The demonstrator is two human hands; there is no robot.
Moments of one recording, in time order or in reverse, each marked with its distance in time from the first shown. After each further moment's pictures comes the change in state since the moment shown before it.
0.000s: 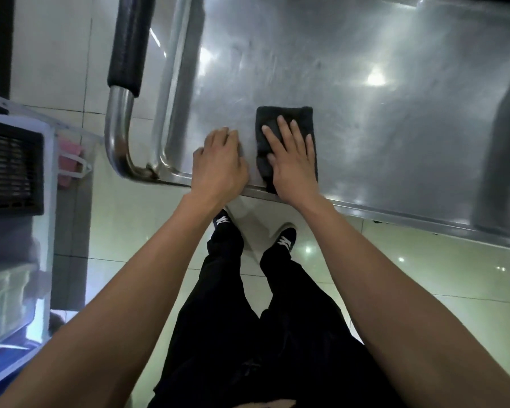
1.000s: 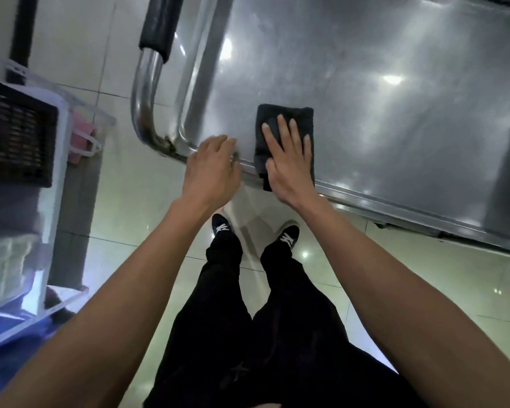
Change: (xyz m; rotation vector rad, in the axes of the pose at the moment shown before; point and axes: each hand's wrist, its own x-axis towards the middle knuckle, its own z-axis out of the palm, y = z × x) left_hand -0.053 -0.047 0.015 -0.080 0.077 -0.003; right_hand -0.022 -0.036 0.015 0.034 -0.087 -0.047
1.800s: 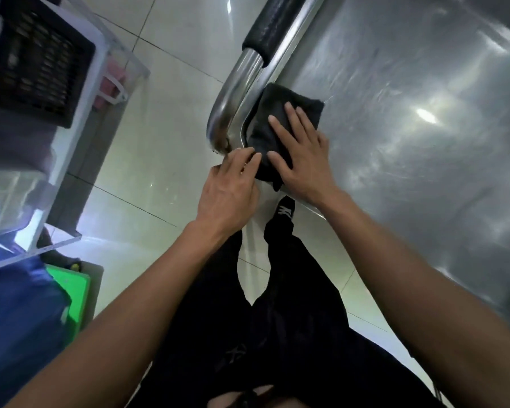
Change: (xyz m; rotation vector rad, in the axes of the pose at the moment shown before) left_hand -0.028 -0.057 0.000 -0.025 0.143 -0.028; right_hand 0.079 -0.057 0.009 -0.097 -0.032 -0.356
